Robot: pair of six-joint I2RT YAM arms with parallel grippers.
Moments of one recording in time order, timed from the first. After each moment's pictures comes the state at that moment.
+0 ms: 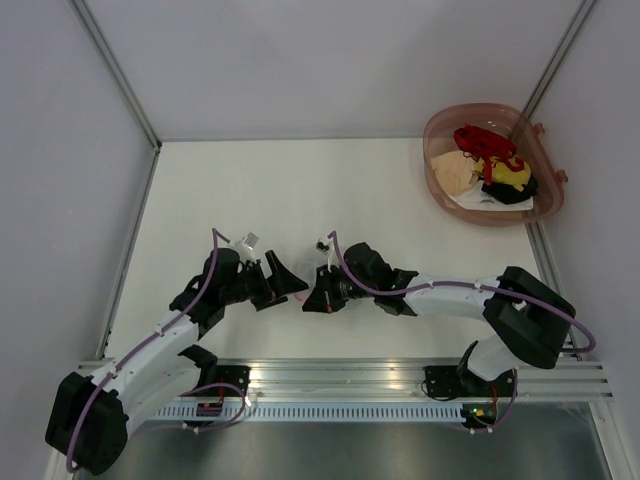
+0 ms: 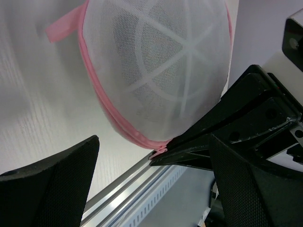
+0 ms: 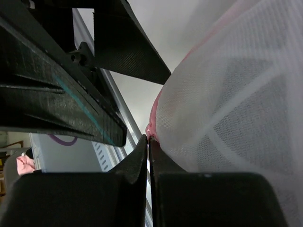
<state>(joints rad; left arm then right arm) -0.46 0.85 0.37 -0.10 0.45 -0.93 0.94 1.50 0.69 0.29 -0.41 0.66</state>
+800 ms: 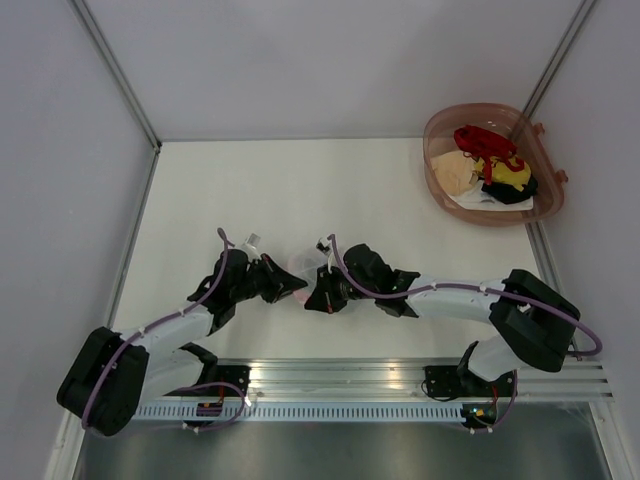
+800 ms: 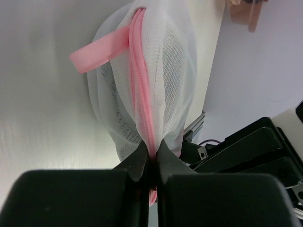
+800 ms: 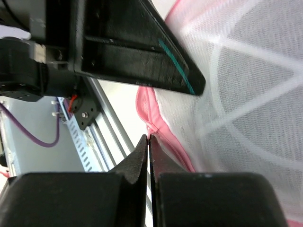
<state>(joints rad) -0.47 1.09 0.27 0.31 0.42 -1.16 0.96 1.50 0.69 0.29 -0.36 0.61</state>
